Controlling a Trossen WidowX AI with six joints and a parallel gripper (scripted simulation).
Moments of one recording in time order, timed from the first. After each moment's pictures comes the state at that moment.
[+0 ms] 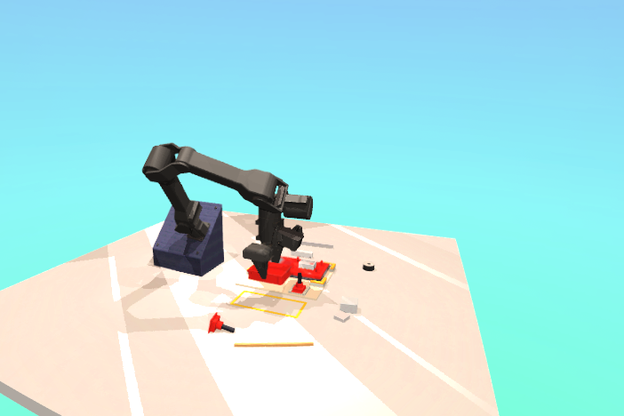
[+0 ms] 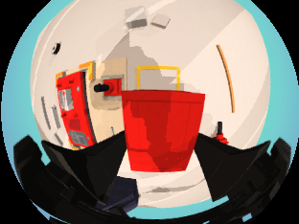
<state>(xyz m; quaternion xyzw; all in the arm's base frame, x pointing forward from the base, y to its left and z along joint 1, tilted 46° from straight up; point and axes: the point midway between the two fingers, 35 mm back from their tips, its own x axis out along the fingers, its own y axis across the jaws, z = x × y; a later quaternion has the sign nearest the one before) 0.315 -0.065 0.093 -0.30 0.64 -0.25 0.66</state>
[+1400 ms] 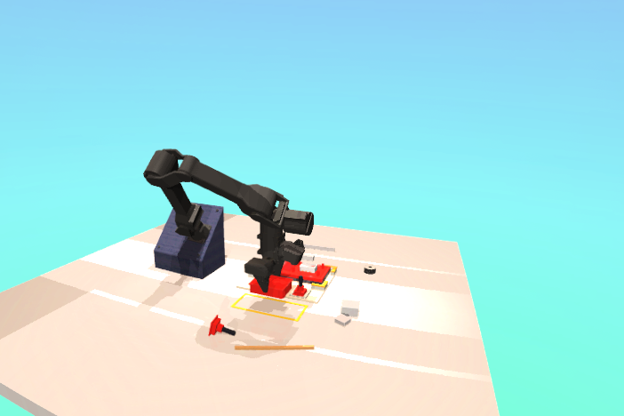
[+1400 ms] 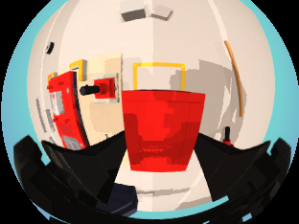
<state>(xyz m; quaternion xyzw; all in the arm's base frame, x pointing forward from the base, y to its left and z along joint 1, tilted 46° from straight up) 0.317 -0.086 0.073 -0.30 0.64 -0.25 0.67</state>
